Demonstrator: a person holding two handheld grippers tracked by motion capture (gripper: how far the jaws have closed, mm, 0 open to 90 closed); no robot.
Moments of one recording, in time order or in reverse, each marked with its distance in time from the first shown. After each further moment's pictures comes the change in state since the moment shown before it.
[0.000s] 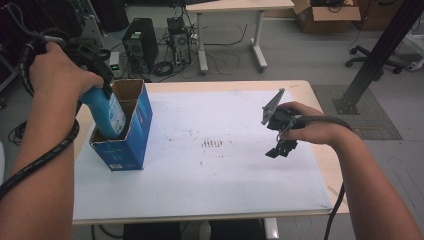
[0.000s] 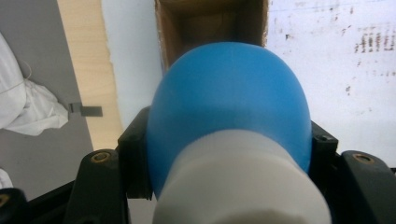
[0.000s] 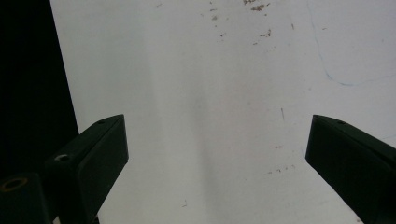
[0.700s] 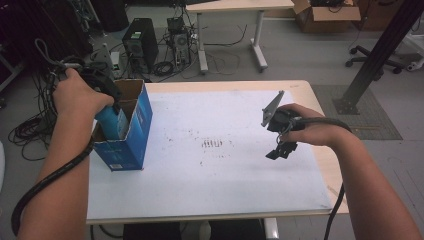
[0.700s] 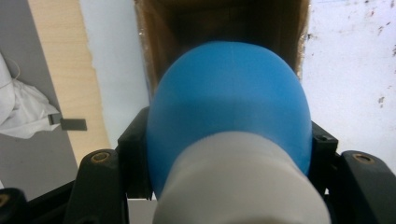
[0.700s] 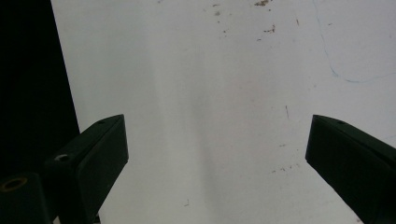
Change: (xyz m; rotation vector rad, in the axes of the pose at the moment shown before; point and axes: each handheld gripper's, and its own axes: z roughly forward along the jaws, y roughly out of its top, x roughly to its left) left arm 0.004 0.010 0.067 0.011 -0.005 0.001; right arm 0.000 -0.003 0.003 0.004 0.007 0.004
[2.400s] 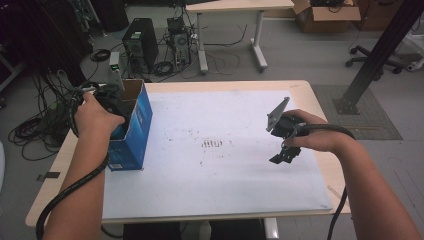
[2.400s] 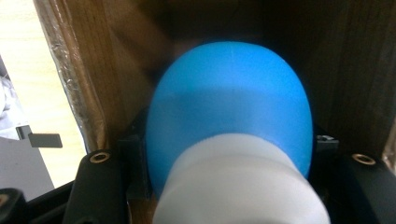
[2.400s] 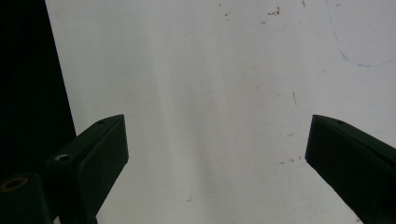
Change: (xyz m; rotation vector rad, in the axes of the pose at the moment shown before) left arm -0.003 0.005 0.066 0.033 0.013 0.010; right arm 0.001 -0.019 0.010 -0.010 -0.003 0.015
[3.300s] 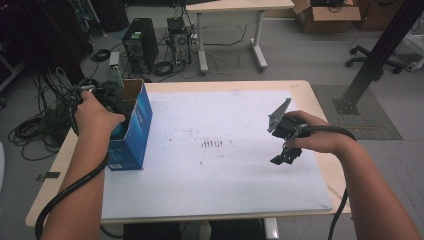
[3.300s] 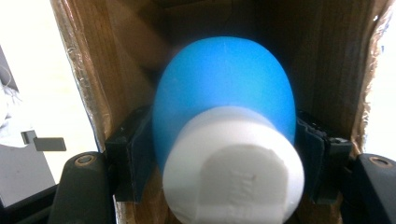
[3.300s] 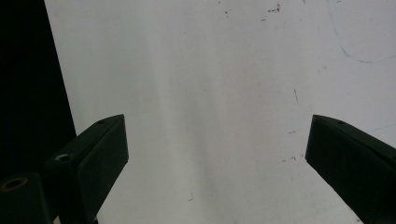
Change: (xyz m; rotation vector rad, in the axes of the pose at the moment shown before) left arm -0.001 -0.003 -0.011 -0.024 -0.007 0.019; right arm 0.001 -0.003 0.001 -0.006 -0.002 0.010
